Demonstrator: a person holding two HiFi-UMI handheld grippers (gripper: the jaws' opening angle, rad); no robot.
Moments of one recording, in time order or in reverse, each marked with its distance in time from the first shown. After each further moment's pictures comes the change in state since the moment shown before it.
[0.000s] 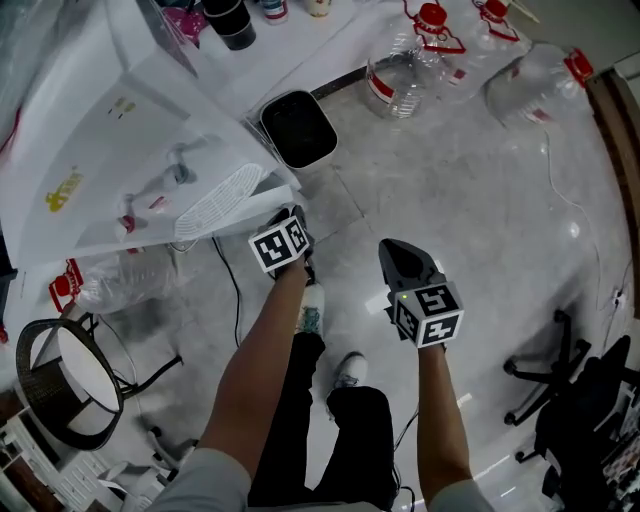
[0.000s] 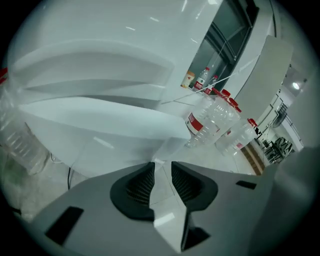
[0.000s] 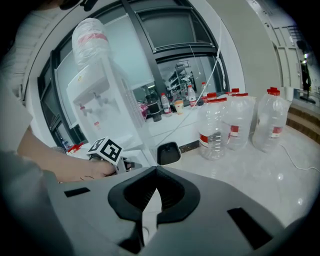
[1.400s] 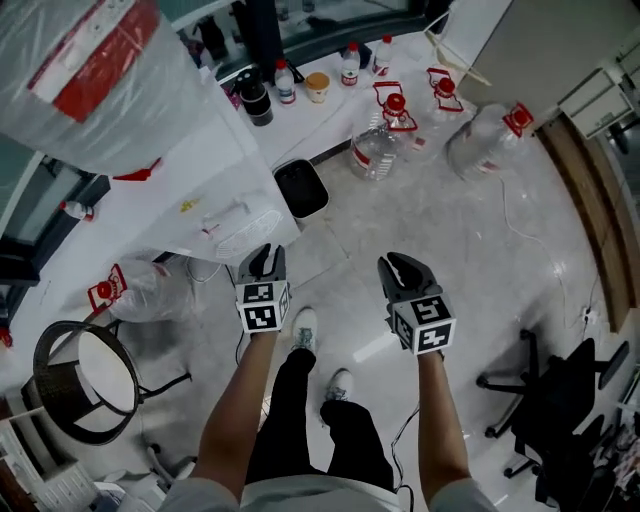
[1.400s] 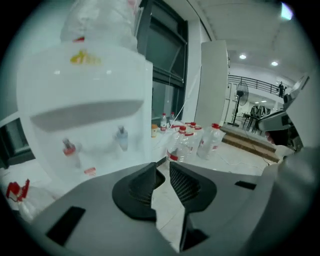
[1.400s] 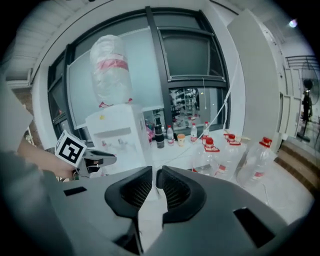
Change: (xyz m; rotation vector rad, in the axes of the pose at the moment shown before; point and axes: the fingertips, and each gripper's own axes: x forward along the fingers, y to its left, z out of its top) left arm -0.275 -0.083 0.126 0.495 -0.290 -0.099; right arm -0.164 0.068 0.175 -0.160 -0.088 -0.061
